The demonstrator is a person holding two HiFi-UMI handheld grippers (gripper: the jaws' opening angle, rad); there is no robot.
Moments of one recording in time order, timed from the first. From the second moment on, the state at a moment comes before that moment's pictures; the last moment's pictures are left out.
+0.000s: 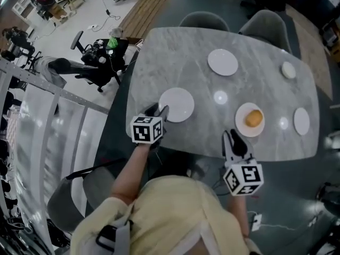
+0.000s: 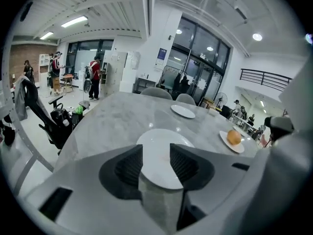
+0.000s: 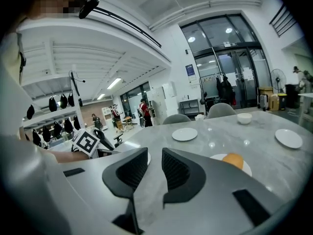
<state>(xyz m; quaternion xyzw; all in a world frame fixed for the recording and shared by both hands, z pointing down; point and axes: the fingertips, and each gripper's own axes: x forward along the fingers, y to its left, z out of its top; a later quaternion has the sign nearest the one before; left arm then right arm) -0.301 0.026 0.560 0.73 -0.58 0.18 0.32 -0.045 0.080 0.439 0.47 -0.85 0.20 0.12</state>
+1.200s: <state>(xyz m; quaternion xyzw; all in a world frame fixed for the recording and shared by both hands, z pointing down) -0.311 0.007 0.592 0.72 -0.54 0.24 0.37 -0.137 -0.005 0.467 0.38 -0.88 0.20 0.19</state>
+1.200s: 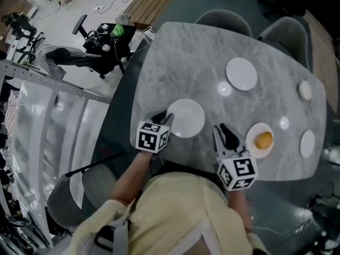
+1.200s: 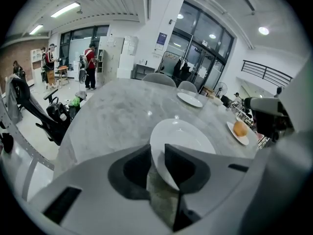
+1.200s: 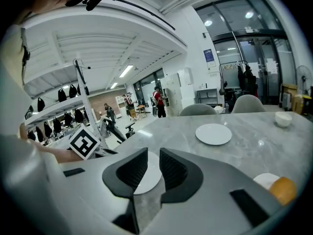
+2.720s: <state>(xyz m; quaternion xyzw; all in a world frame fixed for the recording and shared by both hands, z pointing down) -0.159 -0.113 0.429 0.82 -0.52 0.08 0.24 -0.050 -0.074 0.442 0.33 -0.91 0.16 0.19</state>
